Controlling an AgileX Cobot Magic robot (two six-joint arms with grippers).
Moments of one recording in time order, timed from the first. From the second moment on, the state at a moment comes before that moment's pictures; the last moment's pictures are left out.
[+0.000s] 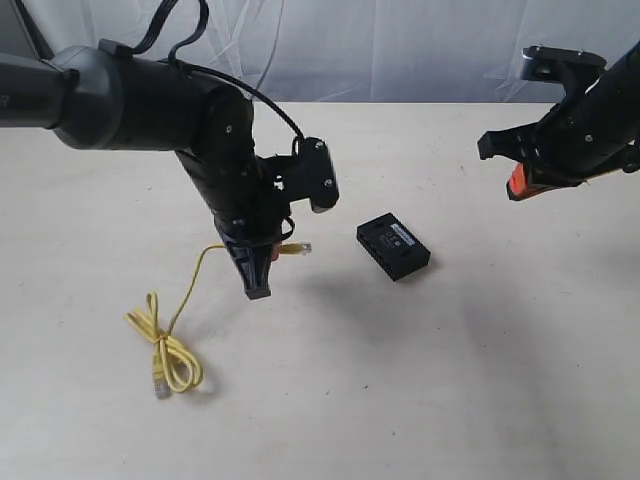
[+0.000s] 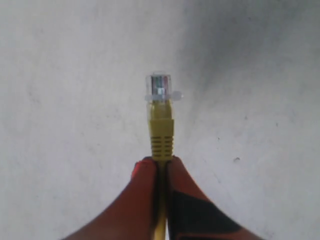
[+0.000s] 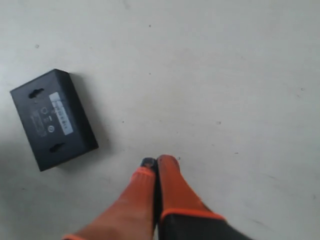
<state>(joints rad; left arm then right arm) -0.63 1.96 -1.30 -0.01 0.72 0.76 0.07 1.76 -1.17 0.34 0.75 -0.25</state>
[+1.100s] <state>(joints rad) -0.57 2.08 -1.30 -0.32 0.57 0.76 0.21 1.92 -1.17 0.51 0.61 -0.35</state>
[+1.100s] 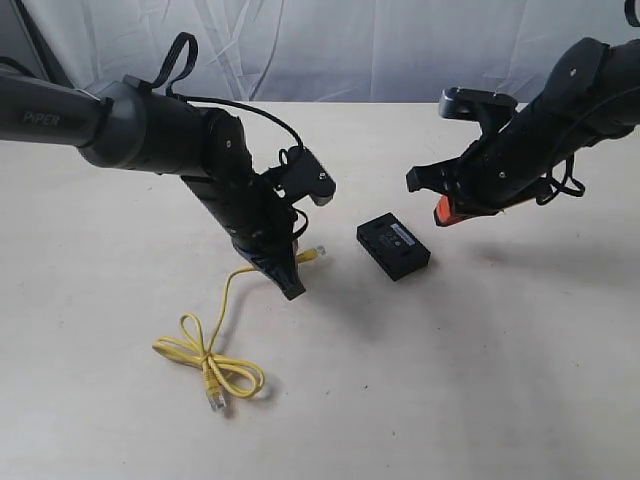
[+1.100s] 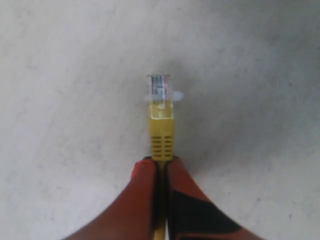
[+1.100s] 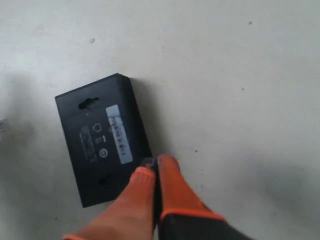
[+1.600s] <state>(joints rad) -0.57 2.08 -1.30 -0.42 0.54 0.90 0.21 2.02 -1.17 0.68 0.50 -0.40</state>
